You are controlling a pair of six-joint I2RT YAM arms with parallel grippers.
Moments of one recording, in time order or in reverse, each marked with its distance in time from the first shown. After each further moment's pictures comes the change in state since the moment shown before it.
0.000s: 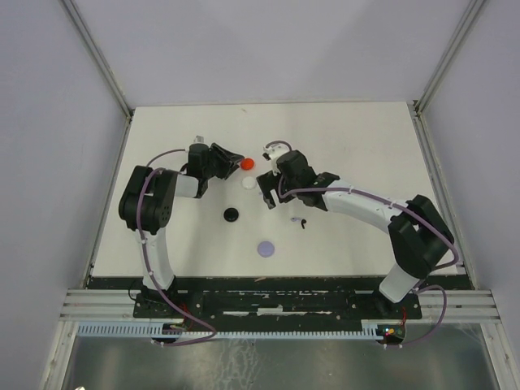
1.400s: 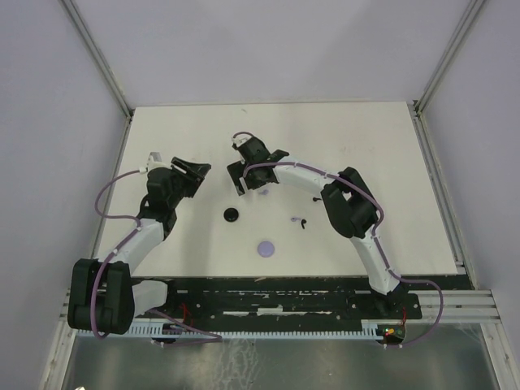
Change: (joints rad) left arm 0.107 -0.838 -0.452 -0.261 -0.163 0.064; right arm 0.028 0.626 0.688 -0.246 -0.031 0.089
